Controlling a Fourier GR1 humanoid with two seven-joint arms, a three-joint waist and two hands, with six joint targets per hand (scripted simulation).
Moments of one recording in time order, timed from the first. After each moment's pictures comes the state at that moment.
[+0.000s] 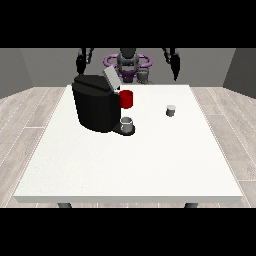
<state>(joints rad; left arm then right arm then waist) 0.03 0.09 0.01 -1.56 -0.02 -0.02 0.01 0.00 -0.11 -0.01 -1.57 0.01 0.00 0.00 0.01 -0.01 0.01</state>
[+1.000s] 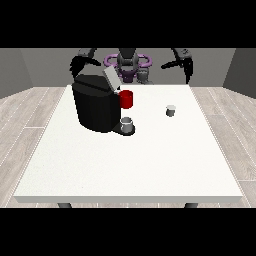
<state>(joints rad) -0.18 0.32 0.17 -1.36 0.00 -0.18 -0.14 -0.02 -0.02 -0.05 -1.58 -0.02 -0.08 -0.09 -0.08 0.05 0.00</state>
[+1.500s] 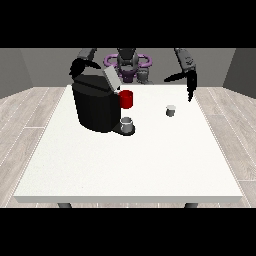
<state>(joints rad) -0.35 0.42 0.23 -1.09 -0.04 -0.21 -0.14 -0.10 -0.02 -0.01 -1.60 -0.02 -0.10 -0.08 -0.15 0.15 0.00</state>
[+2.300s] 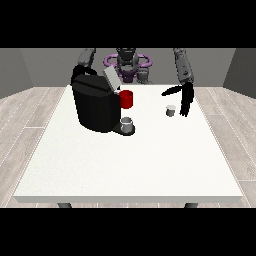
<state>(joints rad) -0.53 0.44 0.16 -0.81 -0.21 -0.15 -0.17 -0.20 -0.02 -0.01 -1.51 0.03 -0.14 -0.04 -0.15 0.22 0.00</state>
